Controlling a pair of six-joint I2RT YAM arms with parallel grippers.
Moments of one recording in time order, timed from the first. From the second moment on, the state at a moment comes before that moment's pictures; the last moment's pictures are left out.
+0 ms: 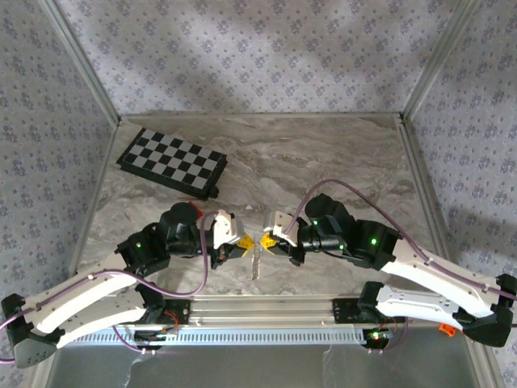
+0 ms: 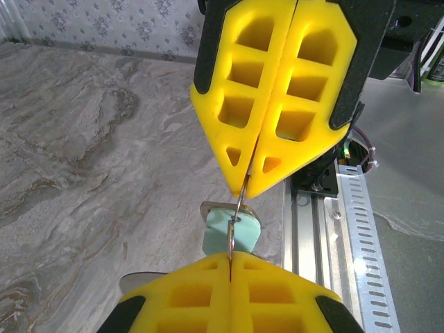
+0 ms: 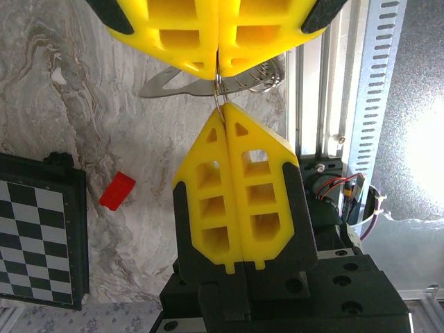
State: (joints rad) left arm -0.98 0.79 0.72 -0.33 0.45 0.12; right arm 1.06 0.93 0.95 -0.55 -0.29 -0.25
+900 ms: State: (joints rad) left arm -0.98 0.79 0.72 -0.34 0.43 0.12; right arm 1.06 0.97 0.95 -0.54 -0.29 -0.25
